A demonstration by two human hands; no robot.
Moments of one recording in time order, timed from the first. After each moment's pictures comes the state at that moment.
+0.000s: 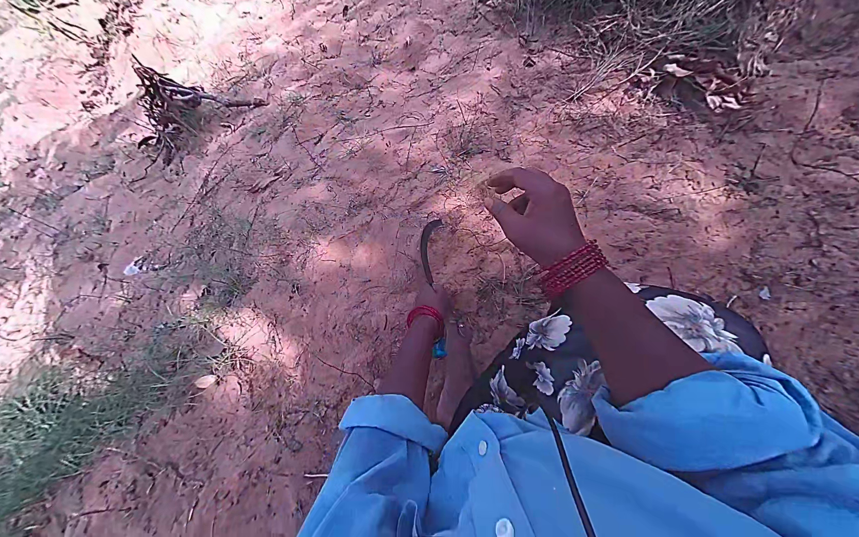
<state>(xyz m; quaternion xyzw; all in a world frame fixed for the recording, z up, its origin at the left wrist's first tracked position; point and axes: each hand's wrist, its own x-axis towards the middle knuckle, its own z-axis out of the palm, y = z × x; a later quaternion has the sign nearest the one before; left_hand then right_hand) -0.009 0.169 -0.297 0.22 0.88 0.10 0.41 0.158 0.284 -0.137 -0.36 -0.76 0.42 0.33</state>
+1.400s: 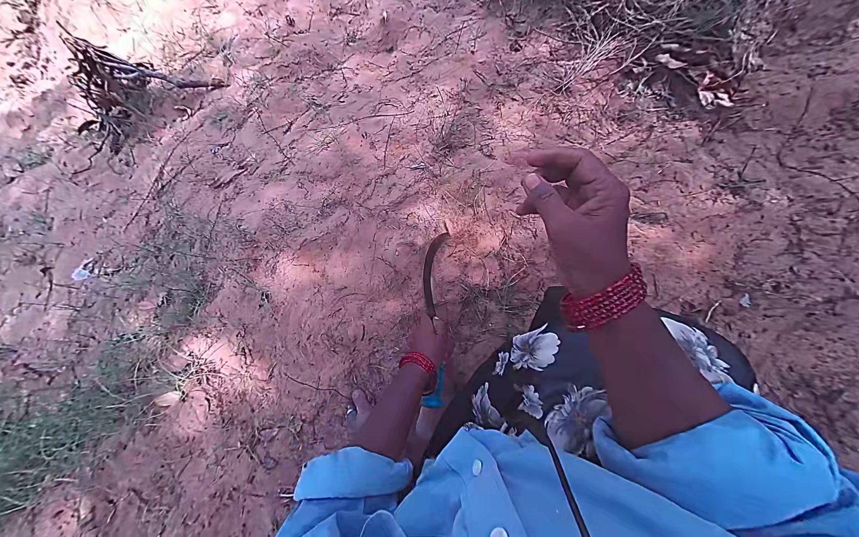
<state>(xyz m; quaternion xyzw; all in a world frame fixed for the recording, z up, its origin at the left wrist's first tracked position) 0.035 0.141 -0.296 0.26 0.84 0.08 0.47 0.179 0.306 -0.145 -0.33 -0.59 0.53 0.51</state>
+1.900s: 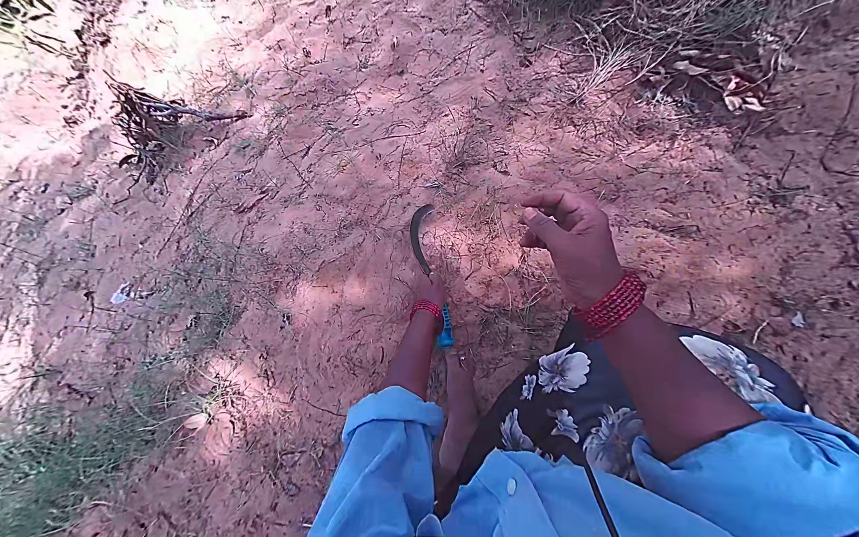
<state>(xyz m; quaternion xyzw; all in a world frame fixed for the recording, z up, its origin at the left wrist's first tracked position) -0.041 0.237 -0.318 0.19 0.87 0.22 0.39 0.164 0.318 -0.173 -0.36 -0.55 0.62 0.42</state>
